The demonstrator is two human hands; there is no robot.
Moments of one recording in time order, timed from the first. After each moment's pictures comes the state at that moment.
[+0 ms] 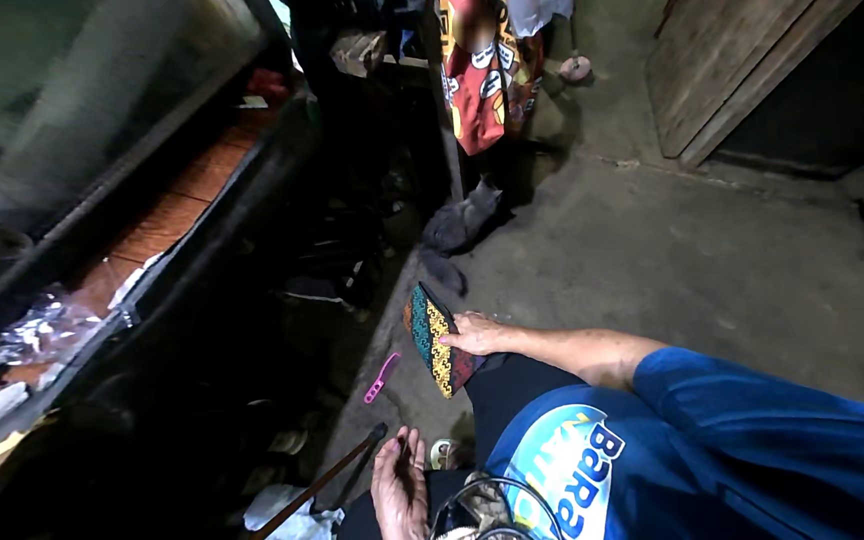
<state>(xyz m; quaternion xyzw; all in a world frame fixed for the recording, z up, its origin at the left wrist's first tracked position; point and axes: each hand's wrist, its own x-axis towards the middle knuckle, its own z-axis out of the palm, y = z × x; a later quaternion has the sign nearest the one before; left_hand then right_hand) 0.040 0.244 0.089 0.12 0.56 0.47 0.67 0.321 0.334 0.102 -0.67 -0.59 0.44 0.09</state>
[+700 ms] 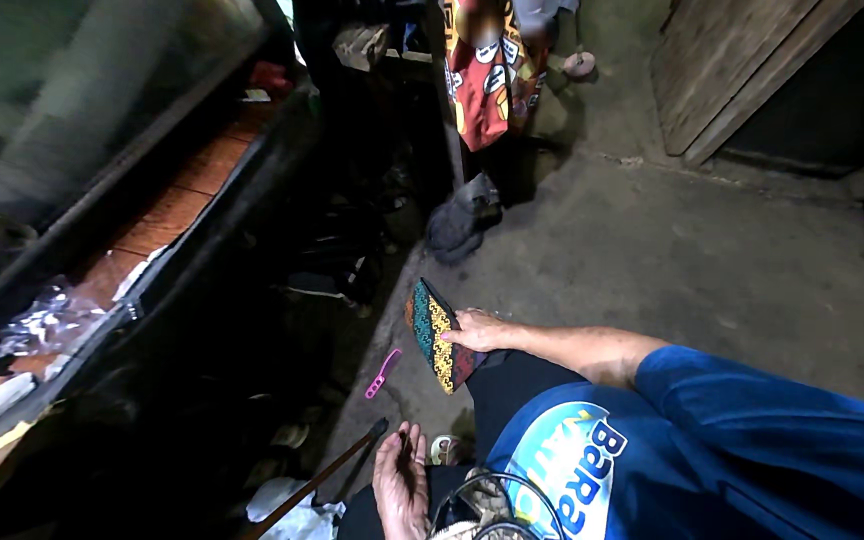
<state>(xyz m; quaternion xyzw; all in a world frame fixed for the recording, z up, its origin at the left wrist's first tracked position) 0.041 0.245 0.092 0.12 0.58 0.47 0.66 0.320 0.334 0.106 -0.67 -0.58 0.45 0.10</state>
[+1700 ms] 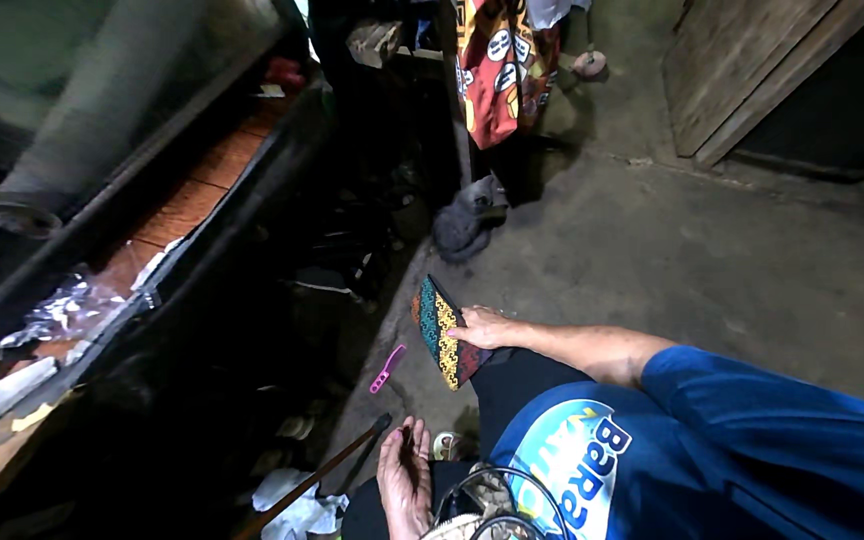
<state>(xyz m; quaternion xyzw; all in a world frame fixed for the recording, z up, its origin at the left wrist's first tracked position) 0.043 0.246 0.092 0.11 0.58 0.47 0.66 0.320 0.334 0.114 -0.67 -0.58 0.45 0.08</state>
